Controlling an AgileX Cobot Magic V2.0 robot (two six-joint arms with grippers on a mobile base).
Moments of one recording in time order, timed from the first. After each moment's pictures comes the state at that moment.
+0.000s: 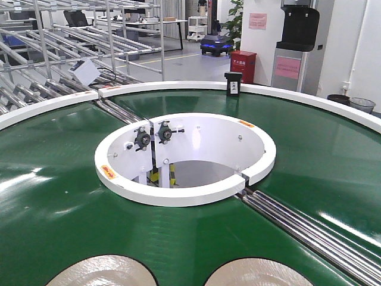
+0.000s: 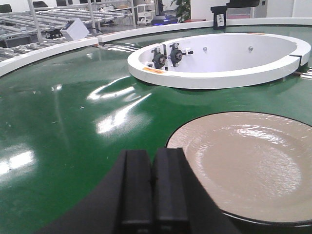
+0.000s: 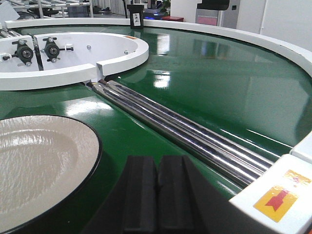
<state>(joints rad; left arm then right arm) -0.05 -0.01 0.03 0.07 0.15 -0.04 -0.05 -0.01 0.03 -0.01 0.21 0.01</state>
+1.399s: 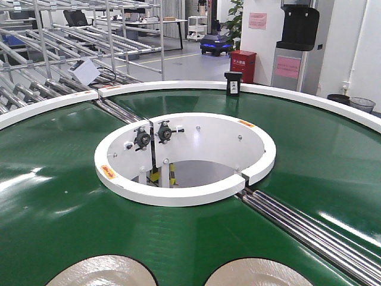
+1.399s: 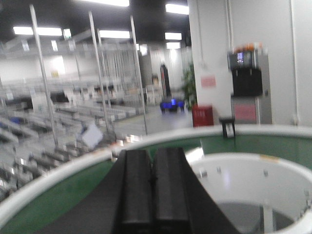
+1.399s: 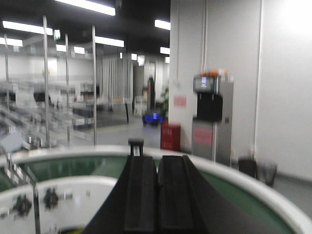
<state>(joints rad) -0.05 0.74 -0.84 0.10 0.02 -0.03 -0.05 0.72 -0.90 0.01 0.06 -0.01</state>
